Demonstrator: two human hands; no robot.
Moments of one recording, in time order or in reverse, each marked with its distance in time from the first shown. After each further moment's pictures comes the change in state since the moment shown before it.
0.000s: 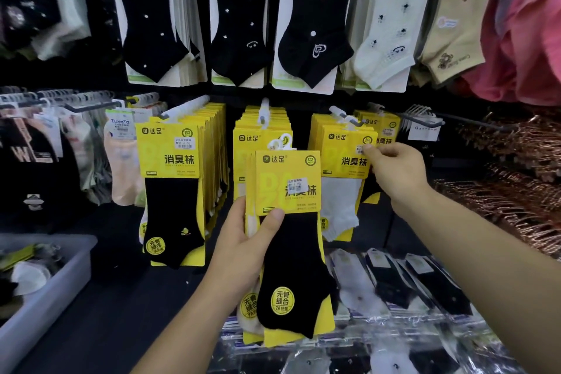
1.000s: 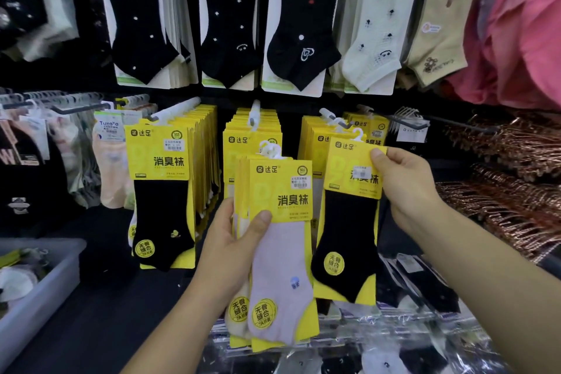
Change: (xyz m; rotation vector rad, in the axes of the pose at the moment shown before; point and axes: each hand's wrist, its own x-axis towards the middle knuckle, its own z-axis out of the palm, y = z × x) left_hand -0.003 0.001 0.001 -0.025 0.026 0.012; right_hand -0.021 -0.001 -0.024 0.276 -0.104 0.069
